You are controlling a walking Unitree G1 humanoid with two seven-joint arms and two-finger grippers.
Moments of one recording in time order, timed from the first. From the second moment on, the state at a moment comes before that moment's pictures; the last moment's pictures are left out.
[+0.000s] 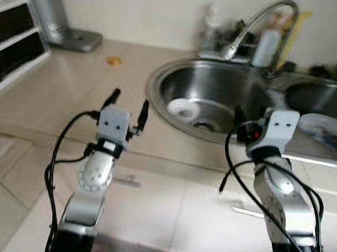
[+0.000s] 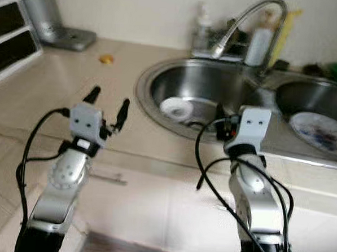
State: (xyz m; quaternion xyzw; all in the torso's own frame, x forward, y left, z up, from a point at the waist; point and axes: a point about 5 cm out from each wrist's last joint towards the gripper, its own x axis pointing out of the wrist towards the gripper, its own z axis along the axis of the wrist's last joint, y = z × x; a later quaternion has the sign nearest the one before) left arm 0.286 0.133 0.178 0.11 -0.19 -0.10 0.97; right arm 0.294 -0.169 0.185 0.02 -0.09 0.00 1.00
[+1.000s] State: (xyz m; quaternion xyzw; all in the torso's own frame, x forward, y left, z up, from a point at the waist) left arm 0.285 0.126 0.178 0.11 -0.20 -0.11 0.97; right arm 0.293 -0.176 0.185 0.01 -0.10 -0.01 1.00
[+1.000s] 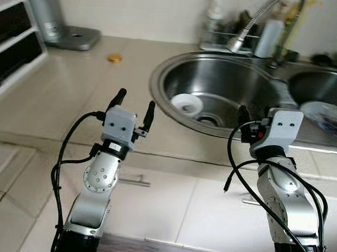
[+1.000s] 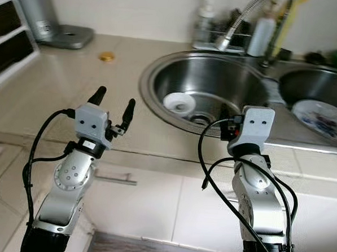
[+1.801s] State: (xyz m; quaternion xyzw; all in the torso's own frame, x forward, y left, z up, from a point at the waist) left arm 0.280 0.131 0.166 0.12 -0.17 -0.11 0.97; right arm 0.280 -0.172 0.180 -0.03 -0.11 0.01 0.99
